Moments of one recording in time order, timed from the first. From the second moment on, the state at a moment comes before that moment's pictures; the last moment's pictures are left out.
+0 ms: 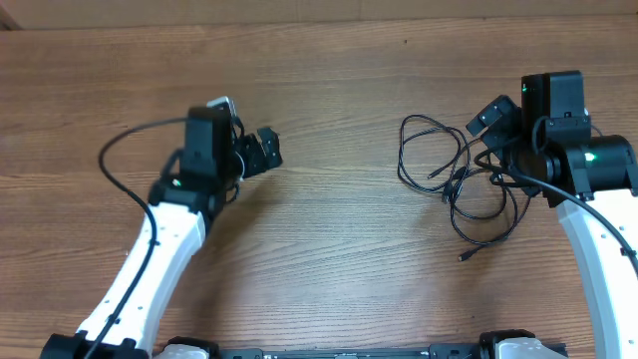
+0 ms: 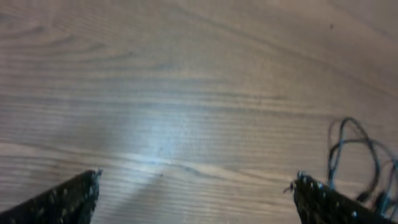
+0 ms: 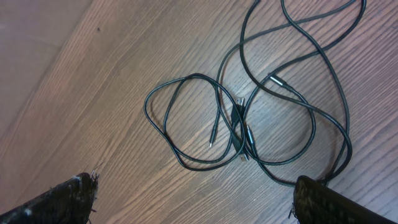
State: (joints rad) left arm -0.19 1.38 0.90 -0.30 0.09 -0.50; right arm 0.08 1.33 1.40 -1.09 0.11 0.89
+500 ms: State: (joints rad) left arm -0.19 1.11 0.37 0.29 0.06 -0.34; right arm 0.08 1.33 1.40 -1.09 0.11 0.89
